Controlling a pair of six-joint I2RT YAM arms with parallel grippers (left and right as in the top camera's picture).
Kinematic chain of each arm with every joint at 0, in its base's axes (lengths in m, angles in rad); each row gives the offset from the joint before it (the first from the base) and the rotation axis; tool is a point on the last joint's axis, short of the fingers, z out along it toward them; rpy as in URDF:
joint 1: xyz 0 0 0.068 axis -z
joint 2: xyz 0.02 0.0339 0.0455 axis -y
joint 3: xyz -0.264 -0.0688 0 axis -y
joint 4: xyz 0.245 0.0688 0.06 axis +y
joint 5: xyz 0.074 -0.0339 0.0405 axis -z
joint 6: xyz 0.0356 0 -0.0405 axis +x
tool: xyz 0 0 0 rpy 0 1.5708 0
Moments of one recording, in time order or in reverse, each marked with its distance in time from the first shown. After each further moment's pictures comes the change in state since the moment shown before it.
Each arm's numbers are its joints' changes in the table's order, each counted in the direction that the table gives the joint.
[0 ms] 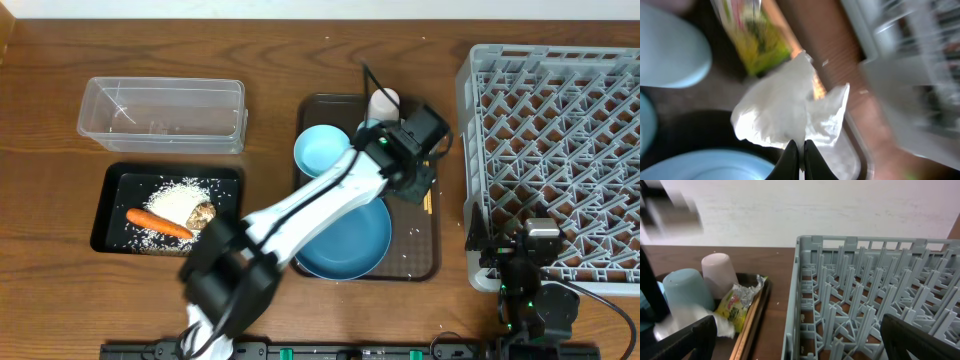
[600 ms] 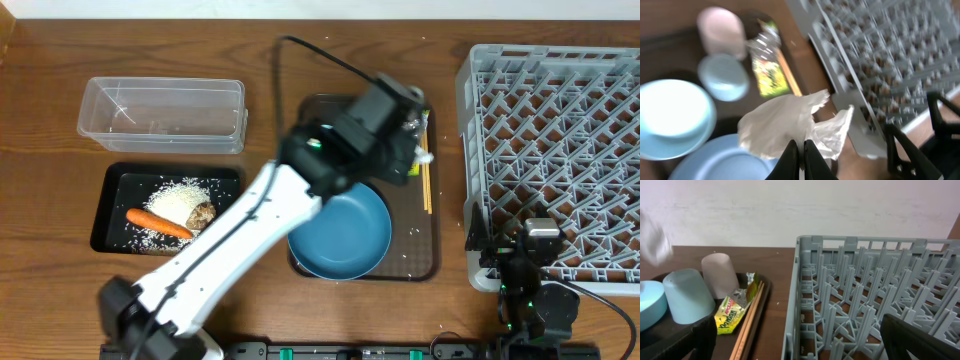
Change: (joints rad) left arm -0.101 0.297 0.000 0.042 0.001 -0.047; right arm 0.000 0.000 0.000 0.000 0.000 0.000
